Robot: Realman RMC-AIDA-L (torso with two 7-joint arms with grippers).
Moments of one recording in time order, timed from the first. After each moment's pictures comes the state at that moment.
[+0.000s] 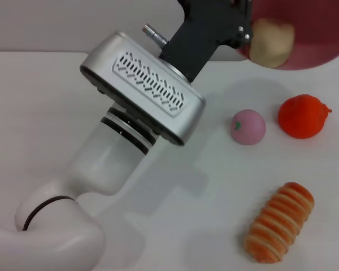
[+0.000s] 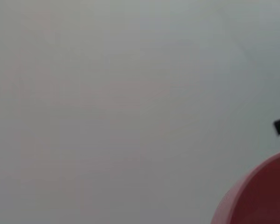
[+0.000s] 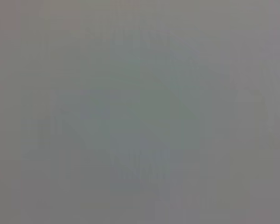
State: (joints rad) left arm -0.58 -2.08 2.52 0.91 2.24 -0.97 -2.38; right arm 0.31 1.96 -0.77 -1.06 -1.15 -1.10 1.52
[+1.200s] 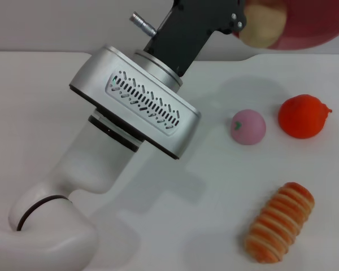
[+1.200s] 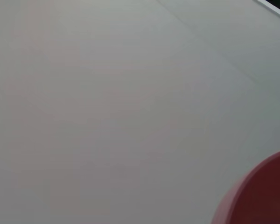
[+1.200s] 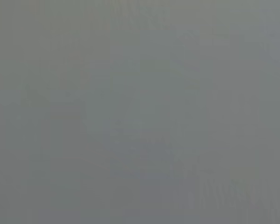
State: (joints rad) left arm -0.57 -2.07 2.51 0.89 2.31 -1.09 -2.28; right arm 0.33 2.01 -0.76 -1.05 -1.17 -1.09 1.52
